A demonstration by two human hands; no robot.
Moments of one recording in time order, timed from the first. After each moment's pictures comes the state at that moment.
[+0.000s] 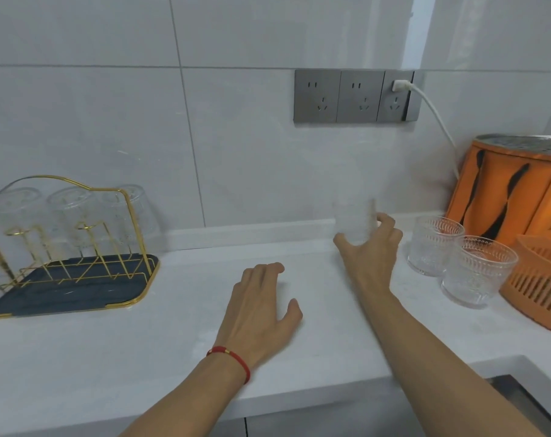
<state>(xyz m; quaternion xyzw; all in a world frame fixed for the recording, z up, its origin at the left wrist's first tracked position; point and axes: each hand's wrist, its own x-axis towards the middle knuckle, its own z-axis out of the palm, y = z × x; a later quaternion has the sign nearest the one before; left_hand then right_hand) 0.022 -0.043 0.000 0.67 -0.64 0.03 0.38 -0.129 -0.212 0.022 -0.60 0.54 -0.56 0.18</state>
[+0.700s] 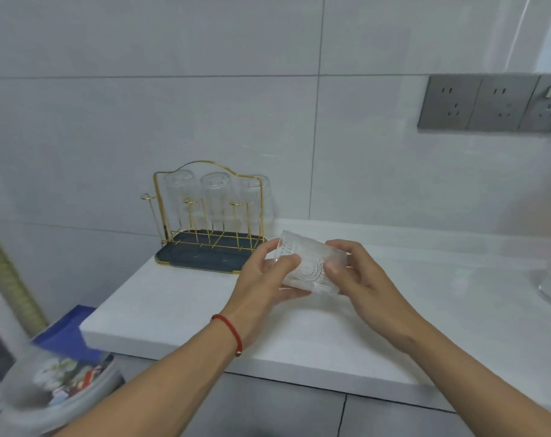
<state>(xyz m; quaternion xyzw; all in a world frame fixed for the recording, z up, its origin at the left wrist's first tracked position) 0.120 0.066 0.047 0.53 -0.33 -0.35 0.70 -0.037 -0.051 0.044 -0.79 0.20 -0.31 0.48</state>
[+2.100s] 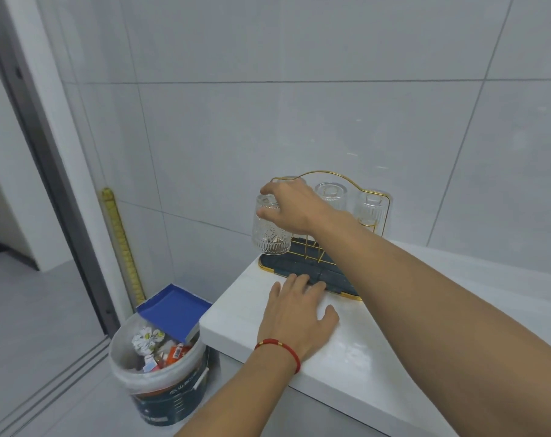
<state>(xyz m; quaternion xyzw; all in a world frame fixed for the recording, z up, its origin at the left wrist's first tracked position) 0.242 0.115 -0.013 0.86 -0.45 0.09 0.23 0.289 0.015 0.144 -0.98 0.07 -0.17 0.06</state>
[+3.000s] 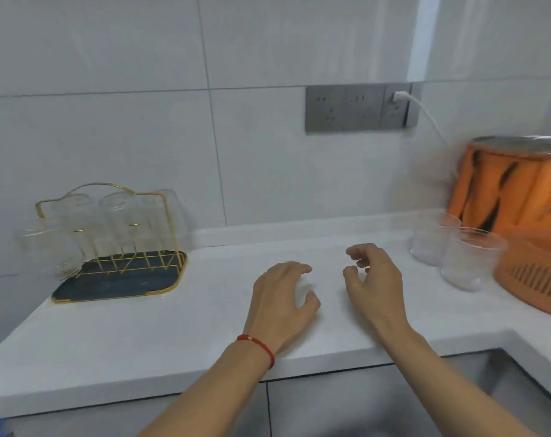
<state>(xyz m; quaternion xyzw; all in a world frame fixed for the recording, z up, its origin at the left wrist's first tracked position) 0.005 -0.012 0.019 0.66 -0.64 -0.01 0.40 -0.152 -0.097 0.021 -0.71 0.46 -0.50 0.20</state>
